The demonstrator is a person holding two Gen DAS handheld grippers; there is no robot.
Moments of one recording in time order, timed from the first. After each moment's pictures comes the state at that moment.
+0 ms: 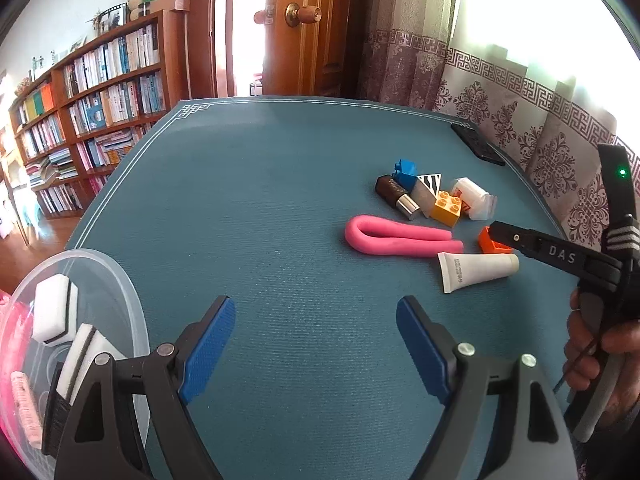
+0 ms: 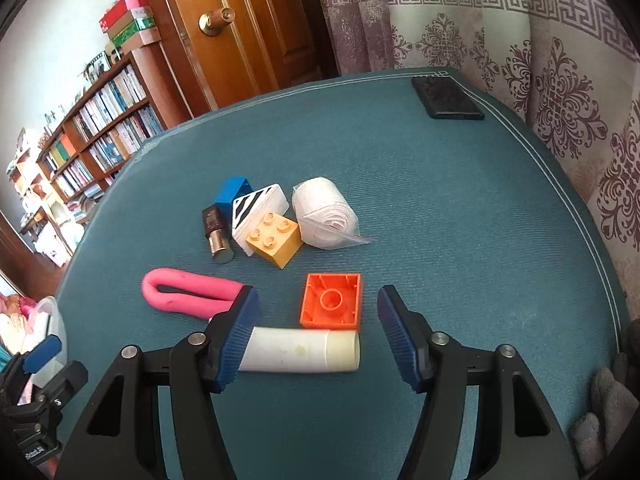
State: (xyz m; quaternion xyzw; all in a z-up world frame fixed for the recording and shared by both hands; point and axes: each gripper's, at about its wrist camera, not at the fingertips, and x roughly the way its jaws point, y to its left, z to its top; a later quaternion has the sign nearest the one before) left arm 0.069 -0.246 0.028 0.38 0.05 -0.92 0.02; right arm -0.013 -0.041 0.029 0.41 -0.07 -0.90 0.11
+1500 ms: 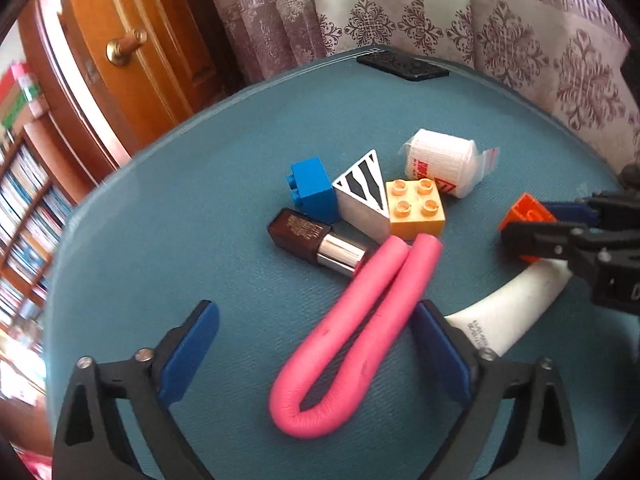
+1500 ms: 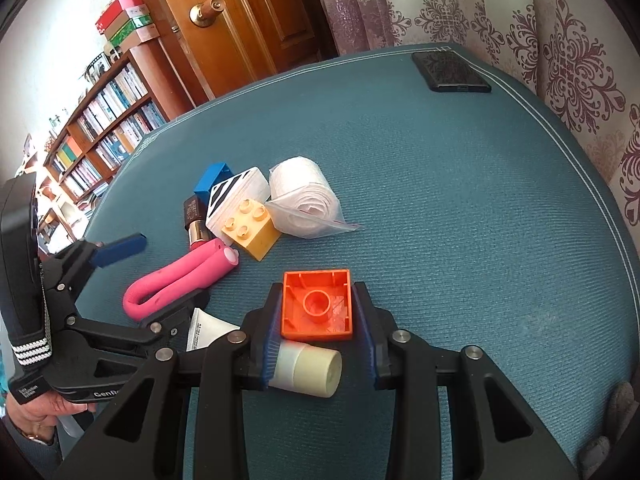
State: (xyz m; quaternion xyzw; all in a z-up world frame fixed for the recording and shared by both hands) left arm -0.066 -0.172 -0.006 0.41 -0.16 -0.89 -0.12; right arm -0.026 -0.024 0.009 0.43 -0.10 -0.89 0.13
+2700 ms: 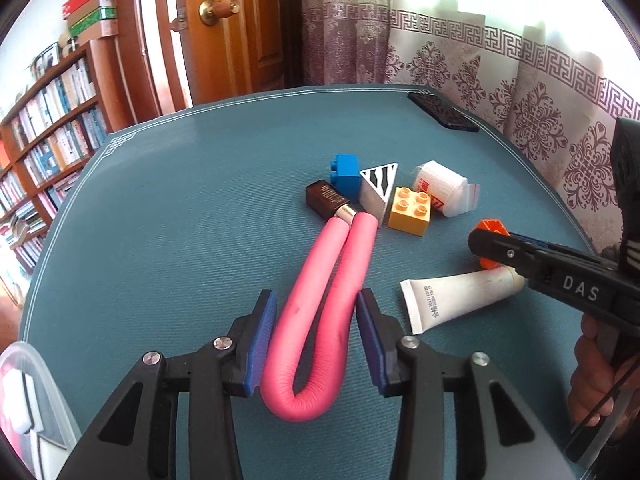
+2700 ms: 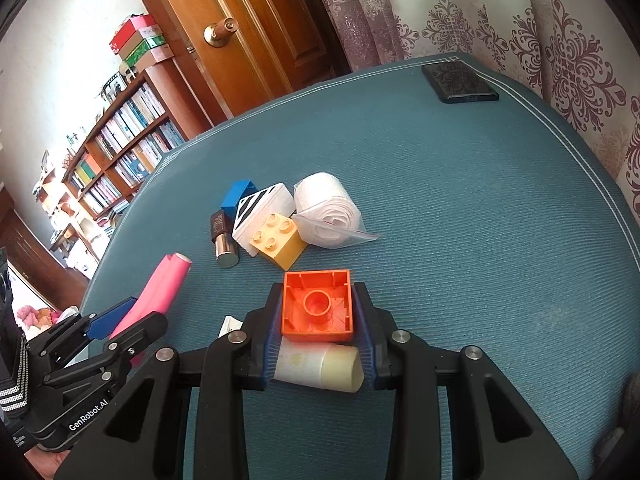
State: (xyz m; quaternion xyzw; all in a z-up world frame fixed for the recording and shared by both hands) left arm 0.001 -0.197 0.012 0.39 -0.03 -0.92 -0.04; right arm -0.017 -0.021 0.015 0.40 -0.13 -0.89 0.16
